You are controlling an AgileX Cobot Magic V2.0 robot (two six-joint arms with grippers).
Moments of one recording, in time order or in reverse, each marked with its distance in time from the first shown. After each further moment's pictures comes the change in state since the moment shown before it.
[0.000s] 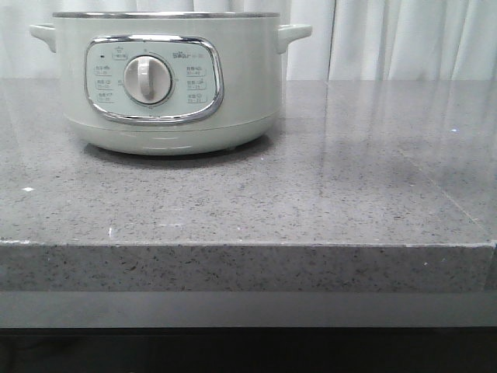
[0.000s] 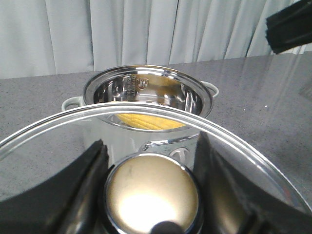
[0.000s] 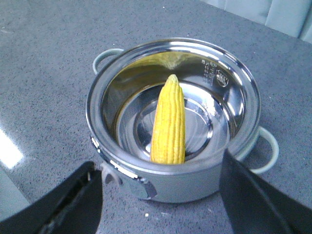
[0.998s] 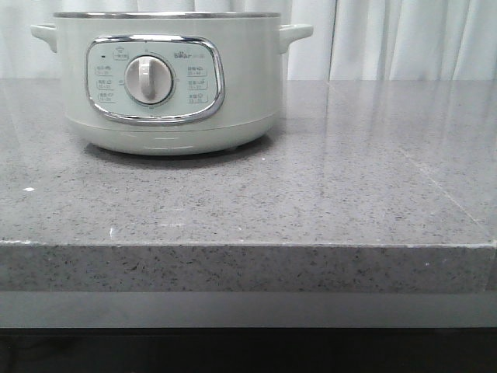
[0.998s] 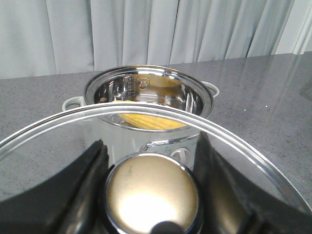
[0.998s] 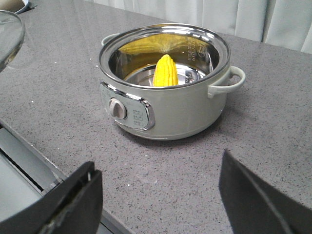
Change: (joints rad) left arm 0.000 0.000 0.000 0.000 0.000 0.000; right arm 0.000 -0.705 0.758 -0.002 -0.284 0.002
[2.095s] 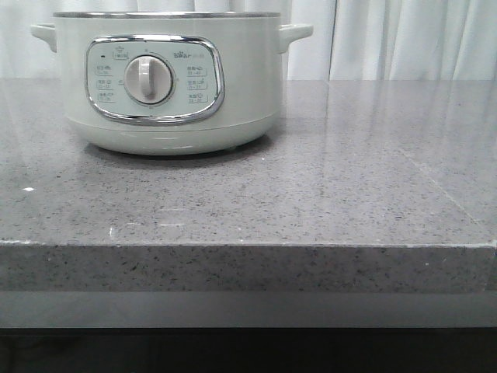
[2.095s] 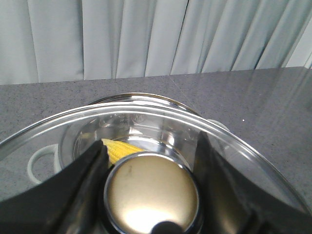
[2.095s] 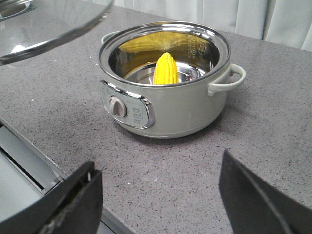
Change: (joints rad) left arm 0.000 0.539 -0.287 -0.065 -0.197 0.000; right arm 0.000 0.000 0.000 0.000 0.006 0.003
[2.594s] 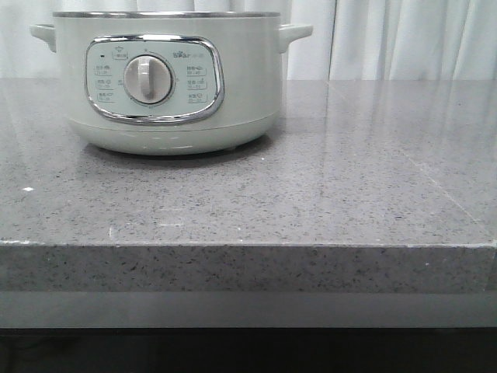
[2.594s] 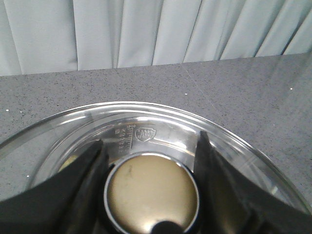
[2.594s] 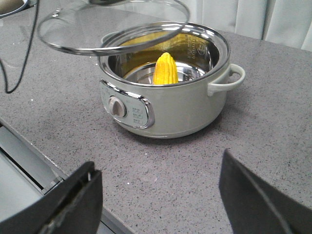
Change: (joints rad) left arm 0.000 0.438 -0.292 0.000 -0.047 0.000; right arm 0.000 0.000 0.000 0.000 0.000 -0.002
